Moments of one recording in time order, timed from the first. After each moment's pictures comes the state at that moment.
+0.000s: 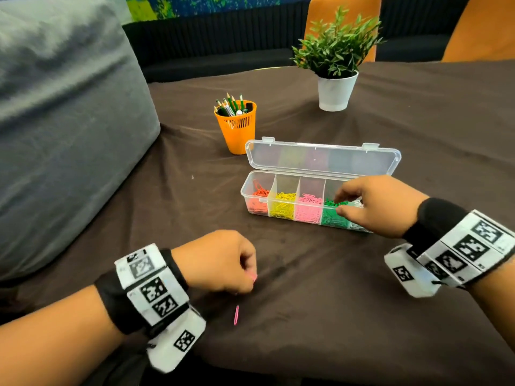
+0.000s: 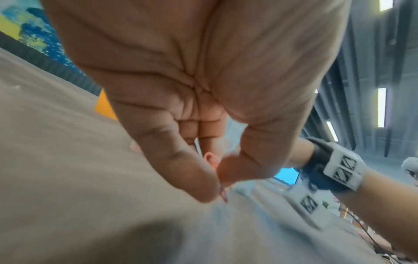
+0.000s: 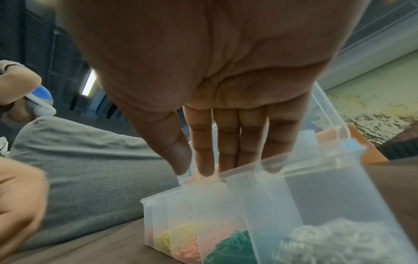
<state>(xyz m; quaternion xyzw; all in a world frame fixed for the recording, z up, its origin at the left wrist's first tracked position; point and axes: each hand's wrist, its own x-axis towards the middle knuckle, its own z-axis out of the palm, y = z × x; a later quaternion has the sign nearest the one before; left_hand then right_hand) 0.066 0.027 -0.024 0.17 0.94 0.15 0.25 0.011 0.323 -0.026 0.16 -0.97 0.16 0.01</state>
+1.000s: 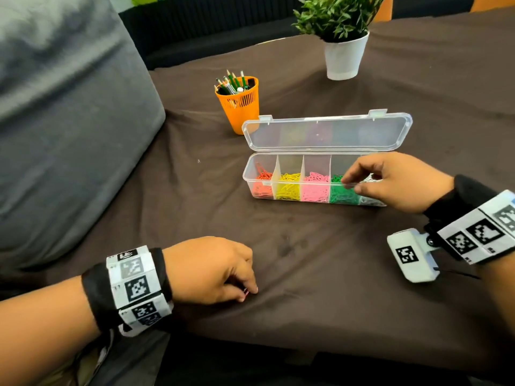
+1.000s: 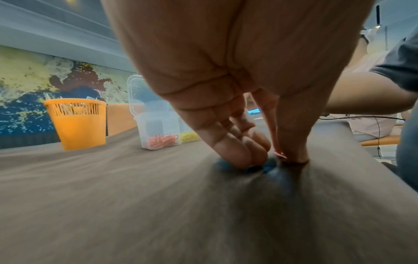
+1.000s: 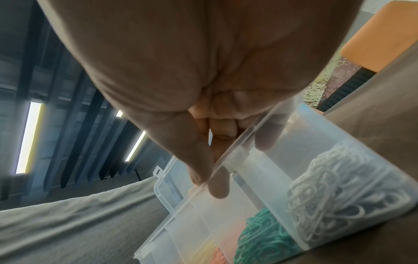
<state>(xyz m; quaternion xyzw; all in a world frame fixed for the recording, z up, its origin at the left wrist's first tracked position) 0.078 -0.006 -0.049 0.41 0.88 0.06 0.23 0.003 0.343 -0.052 0.17 -0.93 0.32 -0.01</state>
